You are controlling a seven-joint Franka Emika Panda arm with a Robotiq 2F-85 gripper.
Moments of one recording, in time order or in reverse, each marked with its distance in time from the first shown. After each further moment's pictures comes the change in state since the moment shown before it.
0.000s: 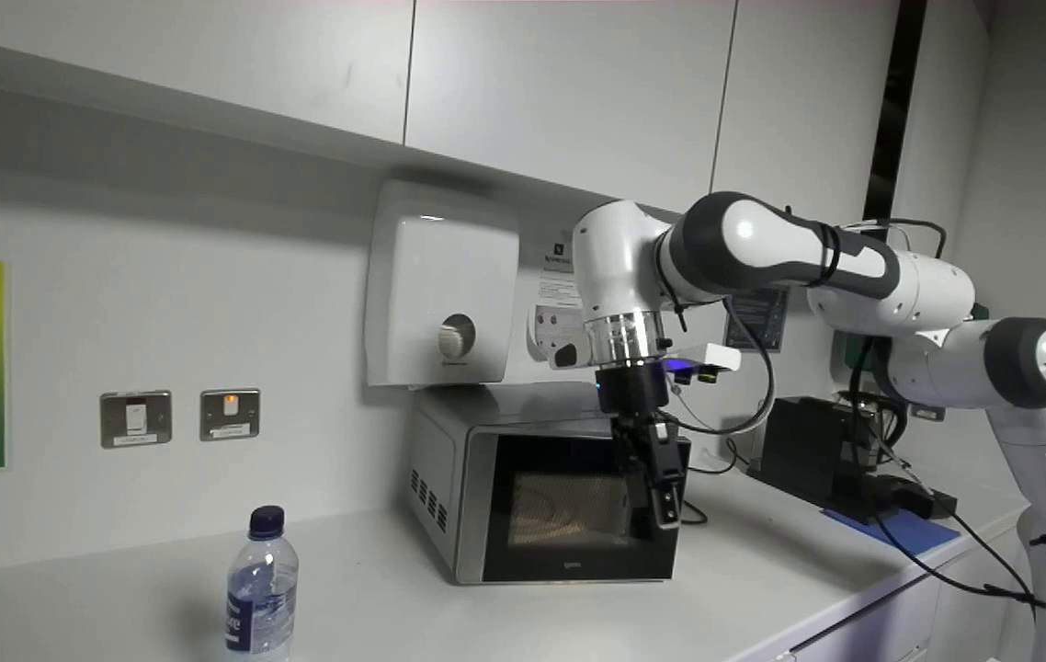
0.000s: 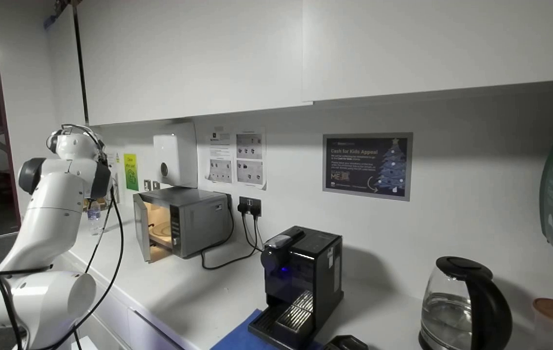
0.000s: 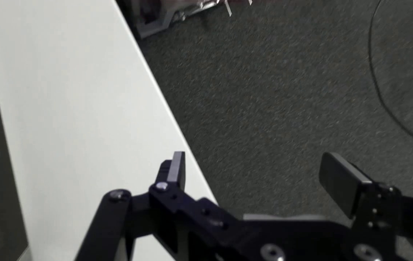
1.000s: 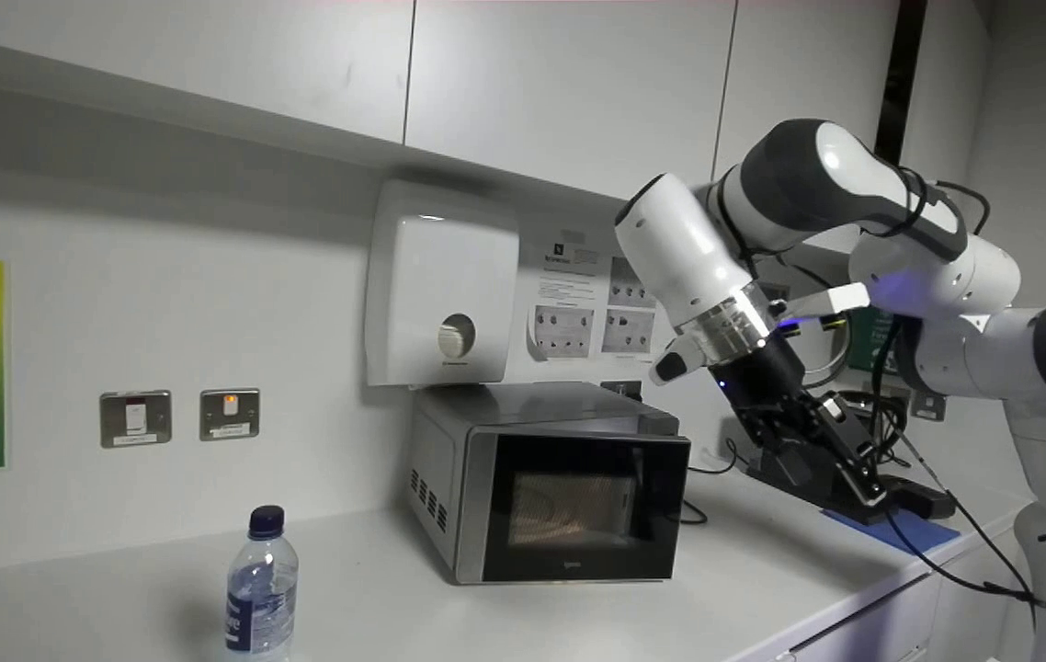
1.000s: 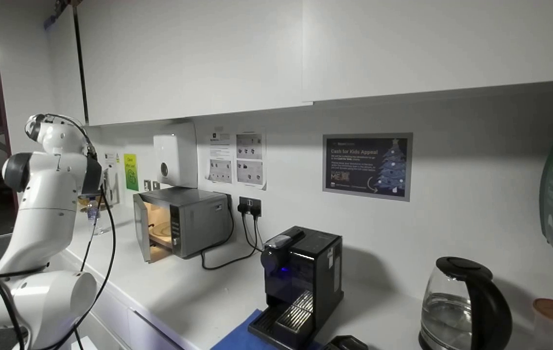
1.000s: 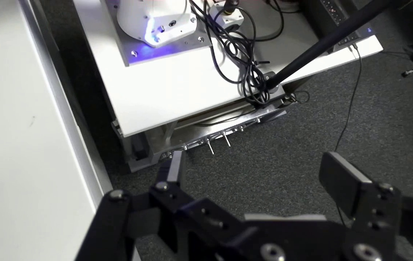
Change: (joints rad) arm 0.048 -0.084 0.045 -0.002 0.117 -0.491 0.150
